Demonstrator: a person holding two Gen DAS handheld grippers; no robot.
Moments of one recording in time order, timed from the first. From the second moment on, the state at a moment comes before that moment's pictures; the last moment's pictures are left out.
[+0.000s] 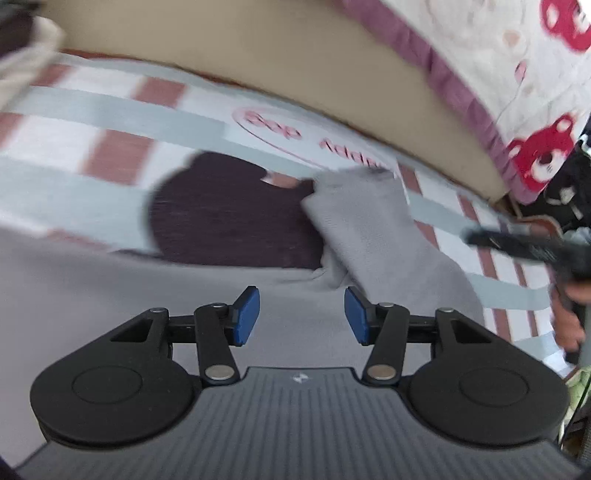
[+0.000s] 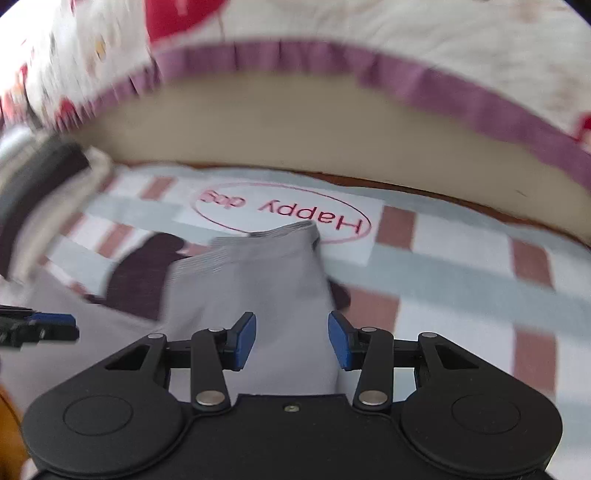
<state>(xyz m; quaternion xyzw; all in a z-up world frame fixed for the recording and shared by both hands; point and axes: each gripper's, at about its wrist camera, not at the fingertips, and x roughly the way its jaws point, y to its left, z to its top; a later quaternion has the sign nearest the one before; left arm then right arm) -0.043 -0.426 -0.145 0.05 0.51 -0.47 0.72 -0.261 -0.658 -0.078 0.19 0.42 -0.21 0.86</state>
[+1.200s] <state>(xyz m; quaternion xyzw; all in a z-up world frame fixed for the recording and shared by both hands) -0.014 -0.480 -0.157 0.07 0.44 -0.61 0.66 -0.304 -0.601 -0.107 0.27 0.42 -0.04 0.87</state>
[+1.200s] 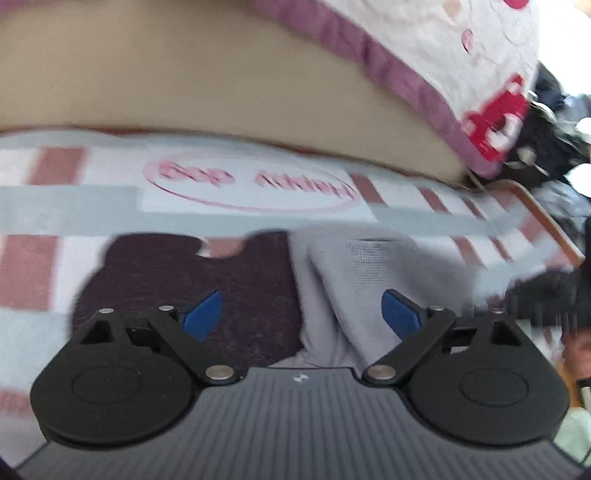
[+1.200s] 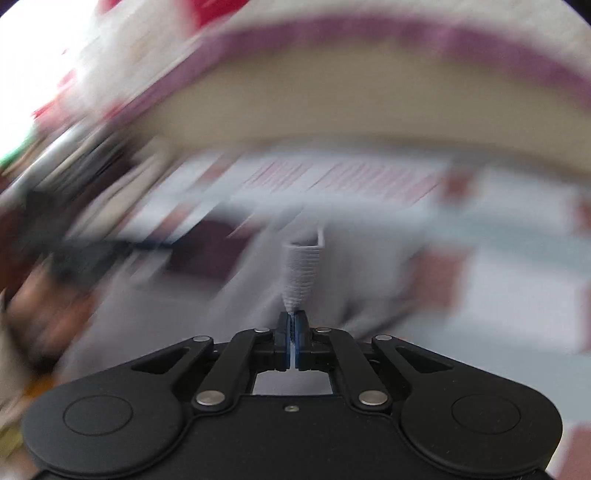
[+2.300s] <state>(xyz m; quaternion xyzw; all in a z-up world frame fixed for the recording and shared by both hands) -0.044 -0.570 -0.156 0.19 0.32 -0.52 0.77 -0.239 -0.734 -0.135 0.25 0.30 -0.21 0.90</state>
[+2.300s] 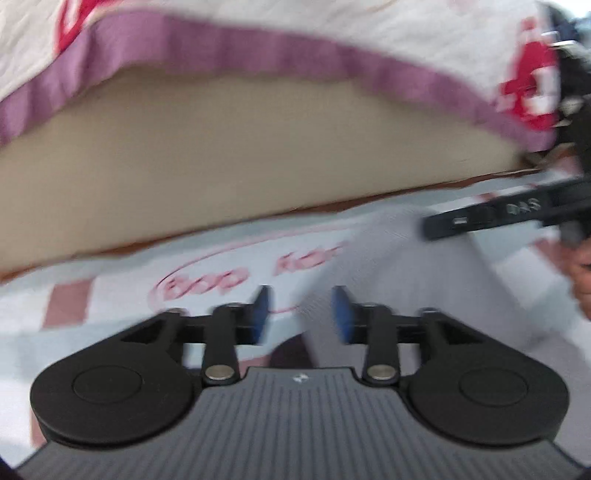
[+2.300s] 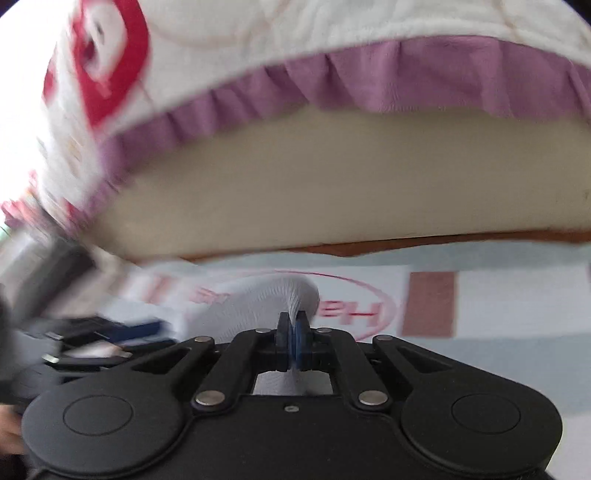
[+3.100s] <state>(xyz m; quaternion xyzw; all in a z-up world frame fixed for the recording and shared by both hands) -0.069 -0.486 -0.189 0.09 0.57 -0.60 0.55 -0.319 -0.534 -0.122 -0.03 0.45 -0.15 0.88</state>
